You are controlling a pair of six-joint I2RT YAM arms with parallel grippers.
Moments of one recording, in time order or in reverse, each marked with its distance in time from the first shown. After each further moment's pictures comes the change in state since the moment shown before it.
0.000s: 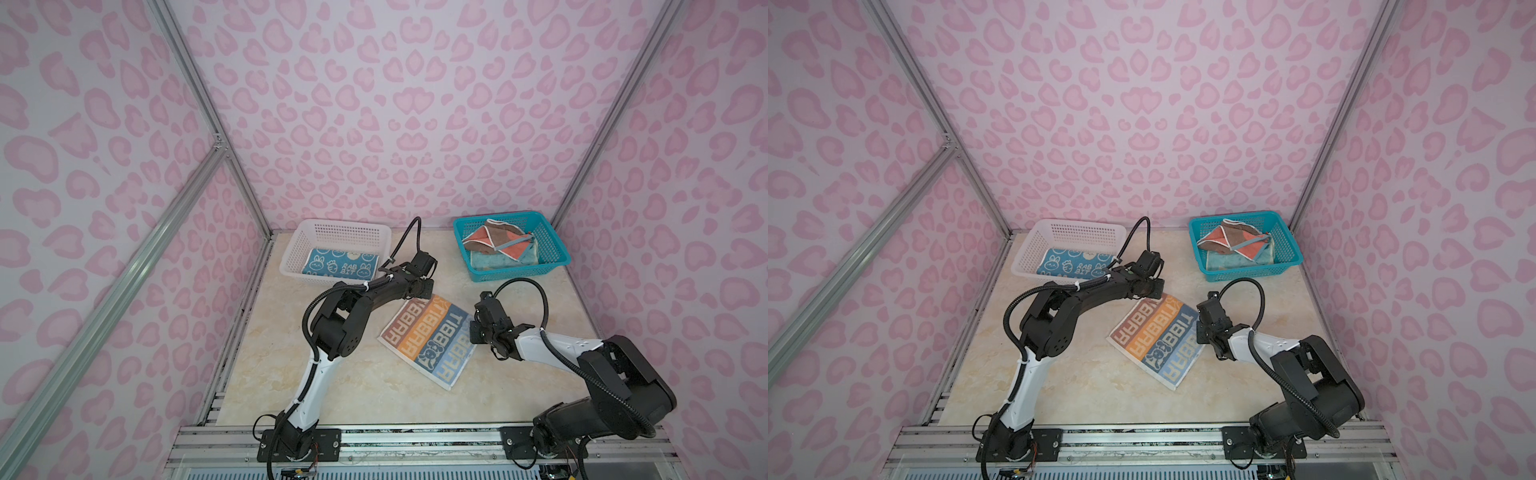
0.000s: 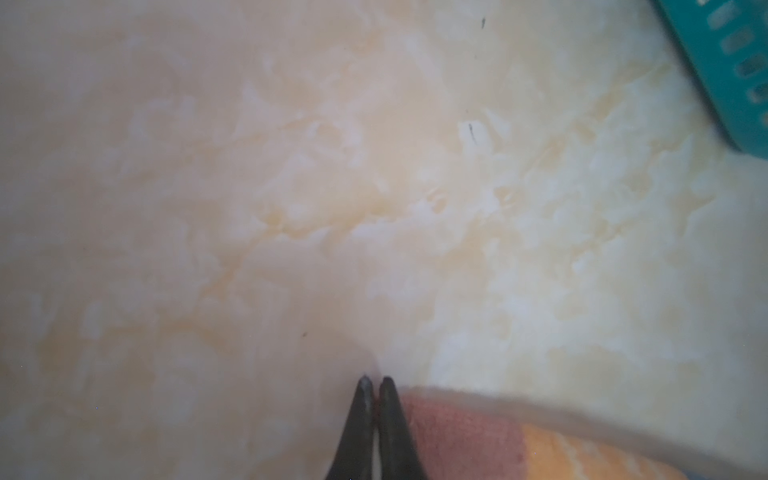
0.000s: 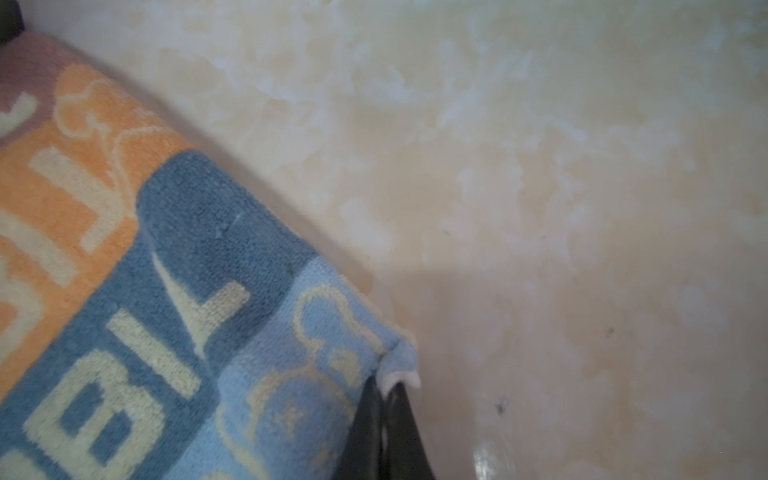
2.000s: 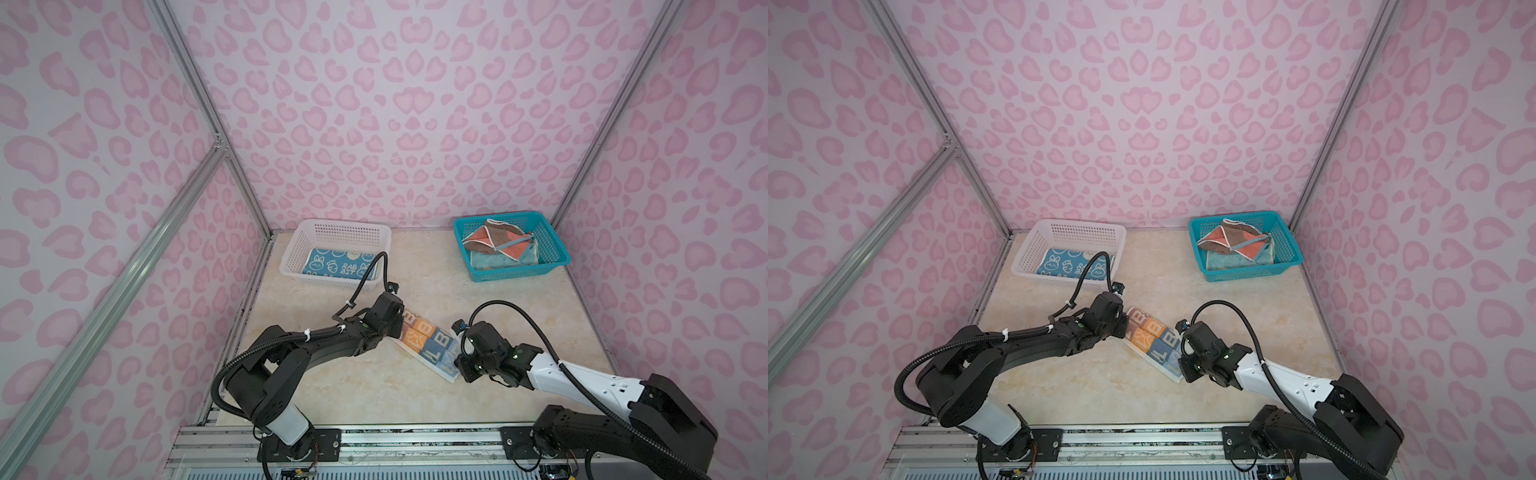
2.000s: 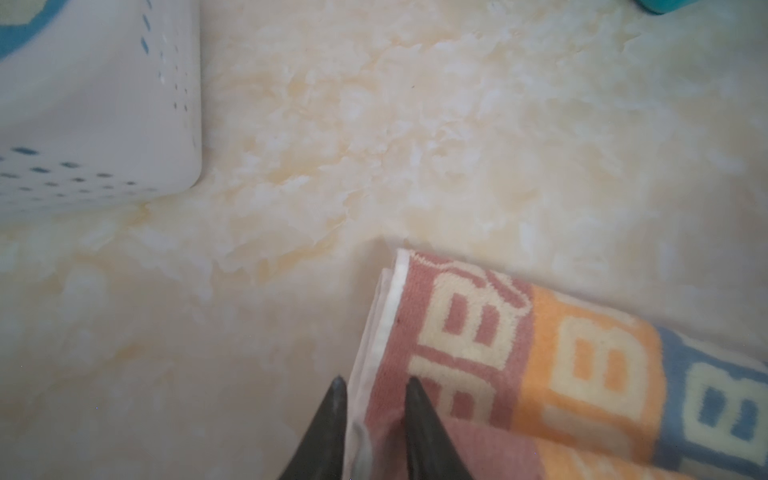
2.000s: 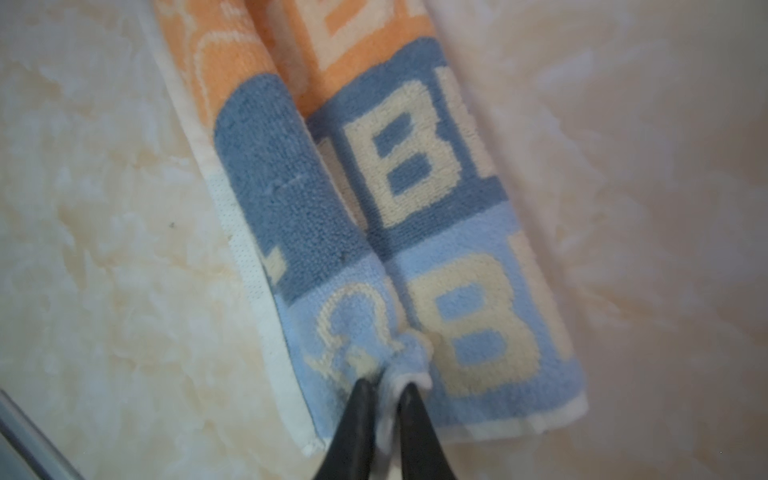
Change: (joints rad) left arm -0.062 -0.670 -0.906 0.378 -0.159 0.011; right arm 0.308 -0.292 -0.093 -0.246 -0.317 -0.127
